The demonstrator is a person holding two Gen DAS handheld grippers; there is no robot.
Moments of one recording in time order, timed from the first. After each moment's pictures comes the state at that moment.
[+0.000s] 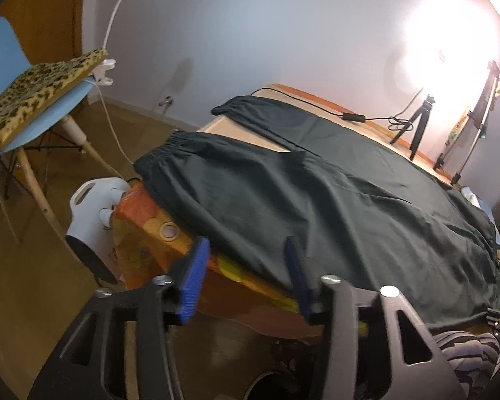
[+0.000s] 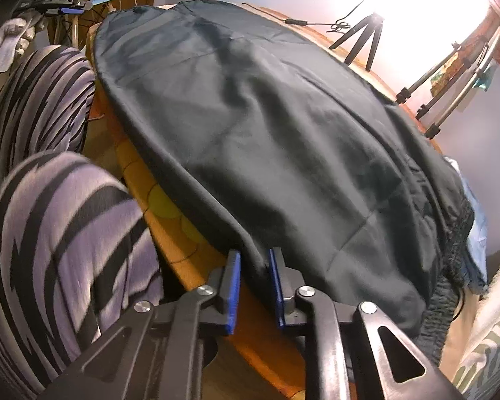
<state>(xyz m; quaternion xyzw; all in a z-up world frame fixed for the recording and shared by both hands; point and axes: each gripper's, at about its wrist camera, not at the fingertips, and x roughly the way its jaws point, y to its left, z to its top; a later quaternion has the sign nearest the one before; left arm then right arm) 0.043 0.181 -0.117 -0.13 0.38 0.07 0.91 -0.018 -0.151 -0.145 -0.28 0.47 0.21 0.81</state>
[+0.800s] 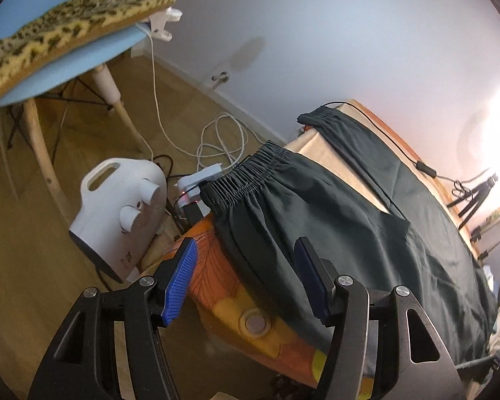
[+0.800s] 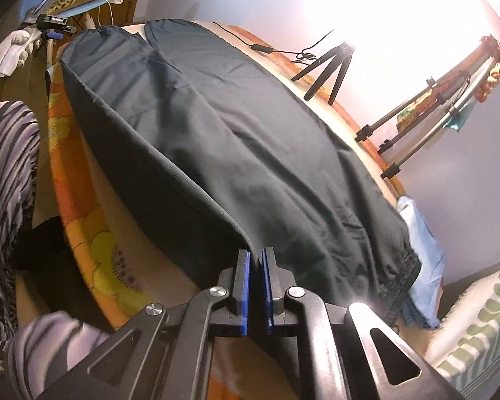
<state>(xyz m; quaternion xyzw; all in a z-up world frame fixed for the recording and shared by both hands) 0.116 0.299 -0.166 -0.26 0.40 0.14 0.87 0.051 -0.136 -0.088 -0.33 0.43 0.16 0.82</state>
